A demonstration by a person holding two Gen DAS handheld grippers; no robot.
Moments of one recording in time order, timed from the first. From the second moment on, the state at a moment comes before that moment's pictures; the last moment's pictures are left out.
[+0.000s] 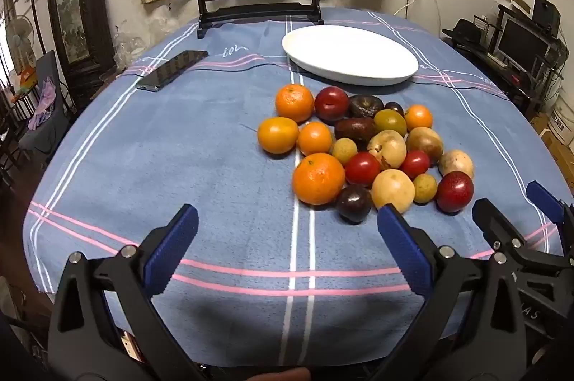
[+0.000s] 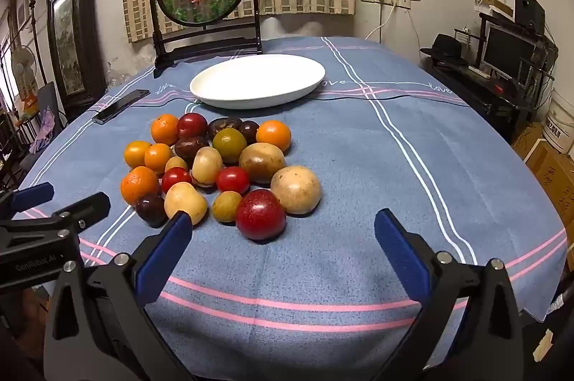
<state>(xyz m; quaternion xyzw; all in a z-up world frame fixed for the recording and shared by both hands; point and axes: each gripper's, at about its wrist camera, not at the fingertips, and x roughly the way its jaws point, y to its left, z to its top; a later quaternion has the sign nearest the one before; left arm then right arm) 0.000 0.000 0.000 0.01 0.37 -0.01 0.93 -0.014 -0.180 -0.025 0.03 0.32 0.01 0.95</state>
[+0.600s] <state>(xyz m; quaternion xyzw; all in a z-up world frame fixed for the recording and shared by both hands) 0.005 -0.002 -0.009 -0.01 0.40 0.00 0.92 -0.008 -0.182 -0.031 0.03 0.33 0.01 0.94</state>
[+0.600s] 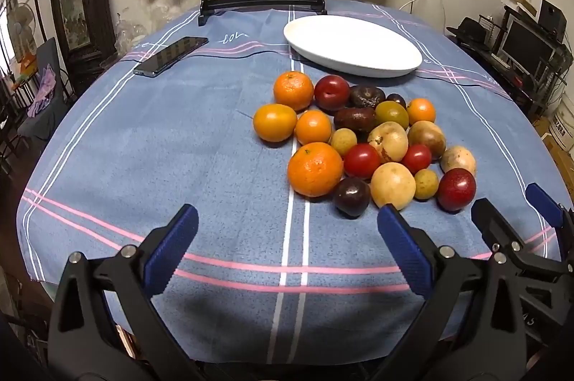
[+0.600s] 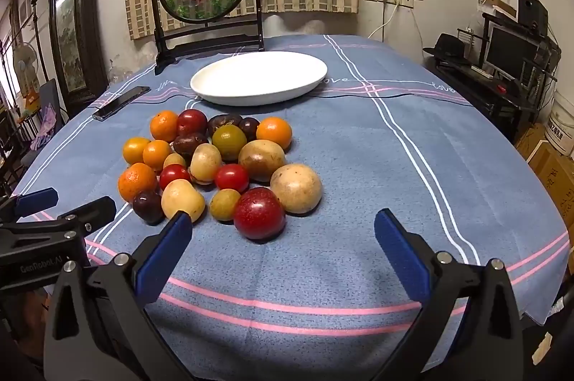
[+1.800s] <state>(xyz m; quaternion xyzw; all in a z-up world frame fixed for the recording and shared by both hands) 0.011 0.003 -0.027 -0.01 0.40 0.01 0.92 0.000 -0.177 -0.047 0.03 0.34 0.04 0.94</state>
